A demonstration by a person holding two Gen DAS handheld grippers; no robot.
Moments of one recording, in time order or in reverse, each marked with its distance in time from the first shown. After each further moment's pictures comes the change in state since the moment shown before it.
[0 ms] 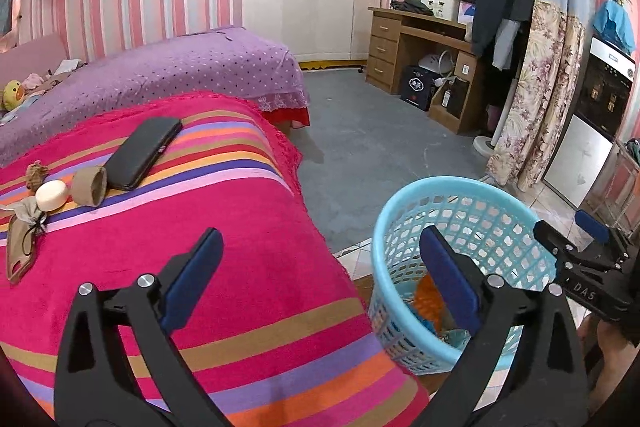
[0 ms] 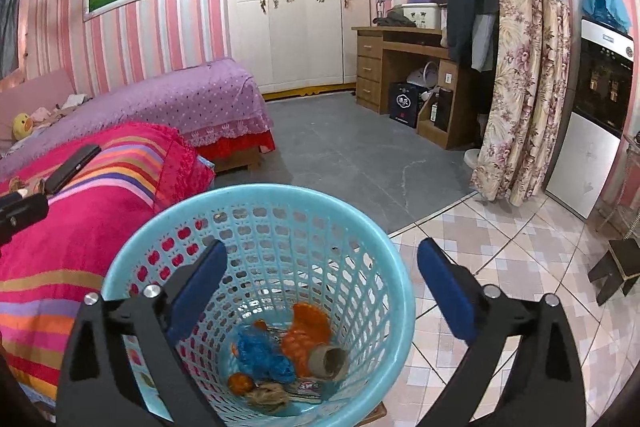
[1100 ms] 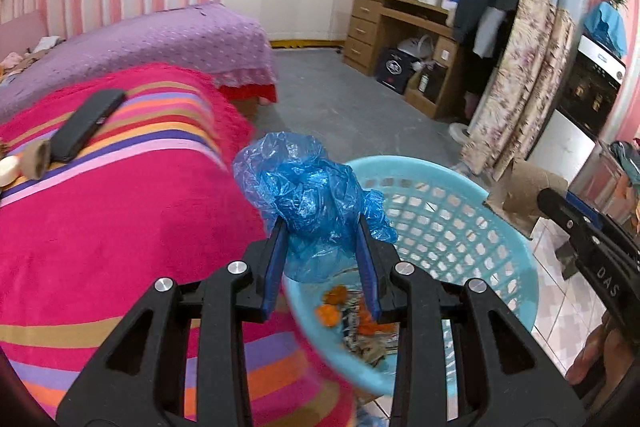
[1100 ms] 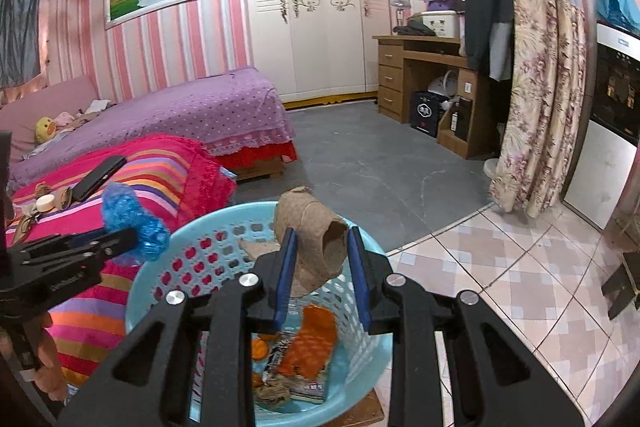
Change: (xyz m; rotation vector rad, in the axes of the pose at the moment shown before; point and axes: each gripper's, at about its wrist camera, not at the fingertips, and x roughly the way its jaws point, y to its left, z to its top) left arm 0.038 -0.062 -0.013 -0.024 0.085 -0.099; right arm -0.012 -0.021 0.012 -0.010 -0.022 0.097
